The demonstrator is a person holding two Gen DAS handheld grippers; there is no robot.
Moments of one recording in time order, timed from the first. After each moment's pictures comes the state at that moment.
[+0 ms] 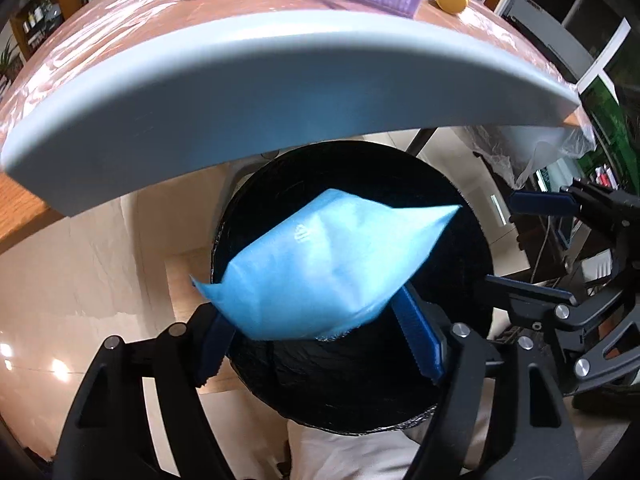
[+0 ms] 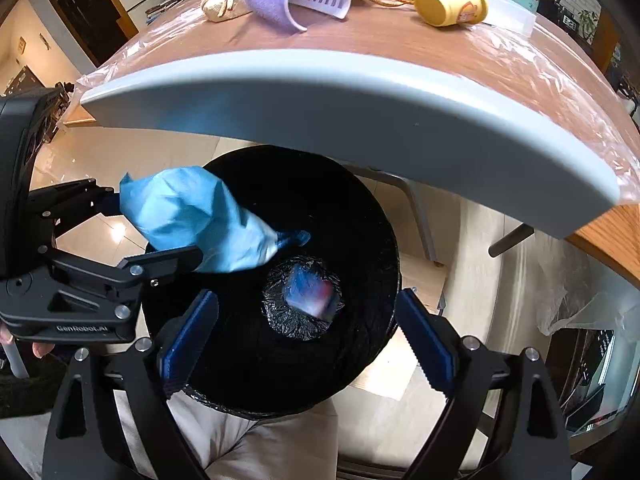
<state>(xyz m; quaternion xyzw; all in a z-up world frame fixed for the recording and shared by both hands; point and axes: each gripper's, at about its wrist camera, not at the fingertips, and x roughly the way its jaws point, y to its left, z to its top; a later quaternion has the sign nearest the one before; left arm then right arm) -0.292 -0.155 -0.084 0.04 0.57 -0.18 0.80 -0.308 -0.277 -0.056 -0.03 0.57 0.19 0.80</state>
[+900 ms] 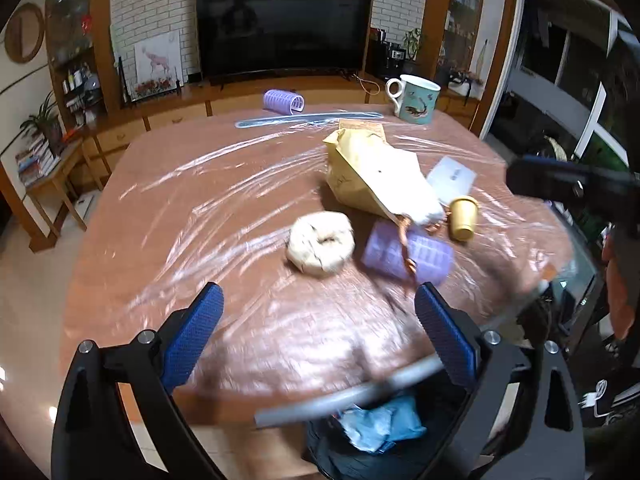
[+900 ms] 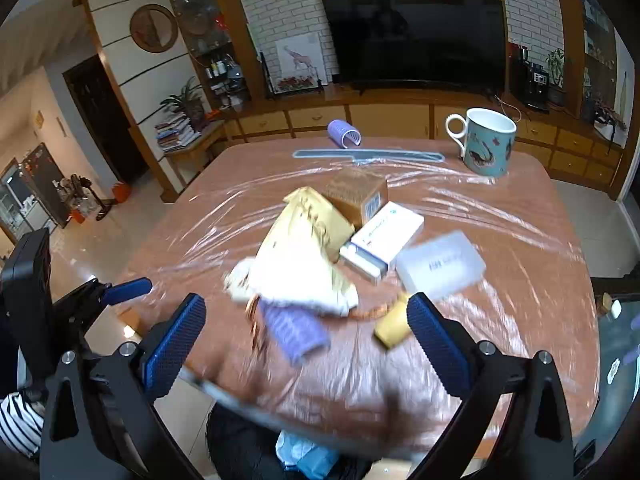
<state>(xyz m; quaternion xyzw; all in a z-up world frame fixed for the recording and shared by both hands) -0.230 -0.120 0.042 0.04 0.40 -0.15 0.90 -0.208 -0.287 0.106 0.04 0.41 0.19 0.89</state>
